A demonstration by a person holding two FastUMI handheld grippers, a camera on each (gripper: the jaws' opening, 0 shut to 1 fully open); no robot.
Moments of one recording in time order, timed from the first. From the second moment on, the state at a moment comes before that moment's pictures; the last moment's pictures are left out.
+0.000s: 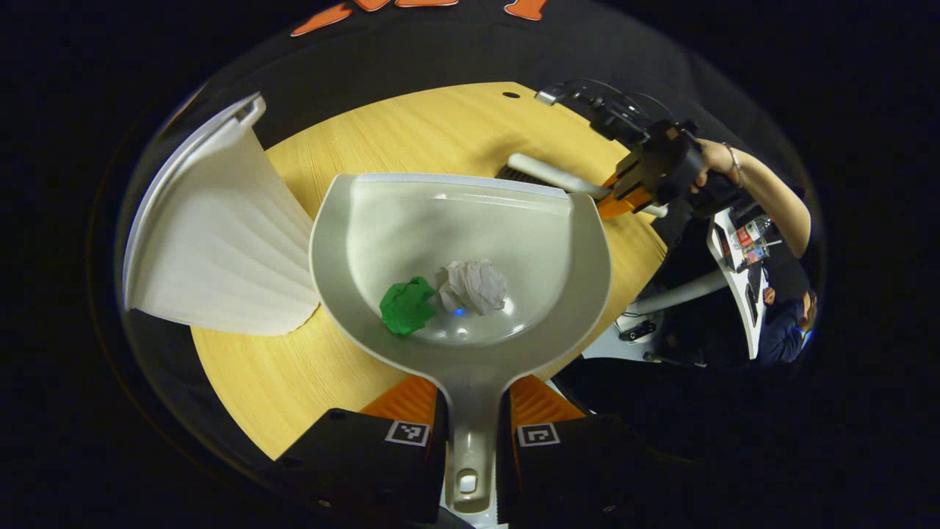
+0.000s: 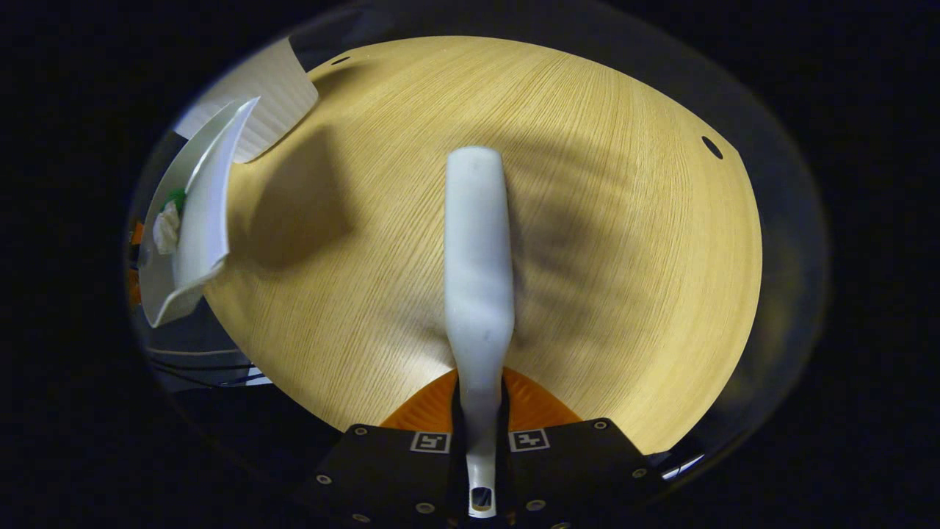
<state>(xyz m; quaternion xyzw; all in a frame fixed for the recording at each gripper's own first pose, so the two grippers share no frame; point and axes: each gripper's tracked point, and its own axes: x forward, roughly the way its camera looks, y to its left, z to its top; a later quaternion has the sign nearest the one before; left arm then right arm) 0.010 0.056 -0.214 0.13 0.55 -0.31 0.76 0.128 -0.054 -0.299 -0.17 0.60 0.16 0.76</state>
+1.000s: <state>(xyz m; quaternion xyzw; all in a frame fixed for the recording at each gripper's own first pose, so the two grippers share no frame) 0.140 0.218 -0.017 0.18 0.56 -0.20 0.78 0.123 -0.054 -0.307 -0.15 0.61 0.21 0.75</state>
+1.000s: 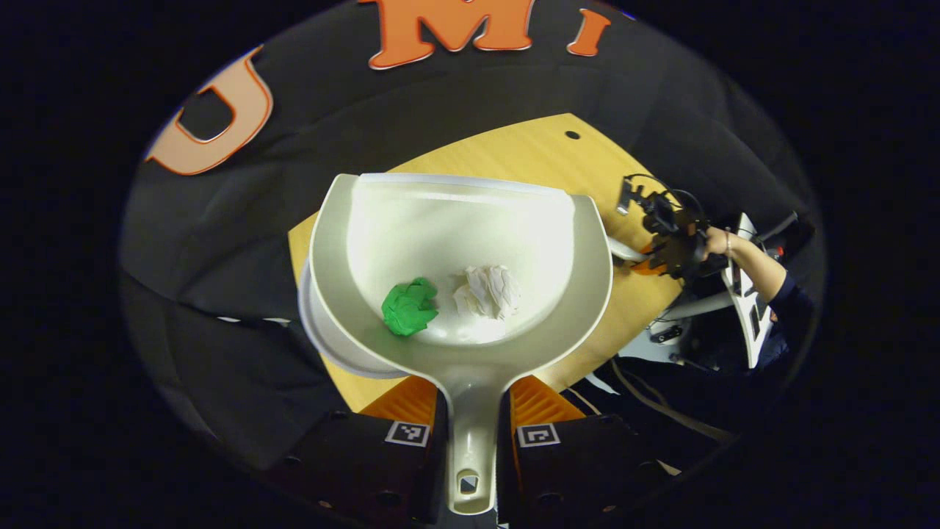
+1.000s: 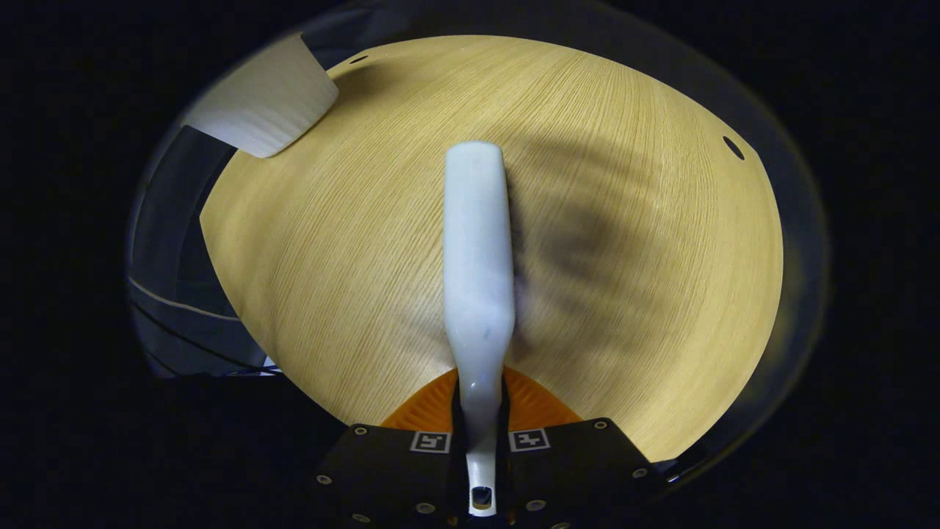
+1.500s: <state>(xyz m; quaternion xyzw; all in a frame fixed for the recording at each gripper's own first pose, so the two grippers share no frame) 0.206 0.377 -0.014 0.38 0.55 -0.04 0.74 0.127 -0.055 -0.304 -0.16 0.62 0.21 0.74</state>
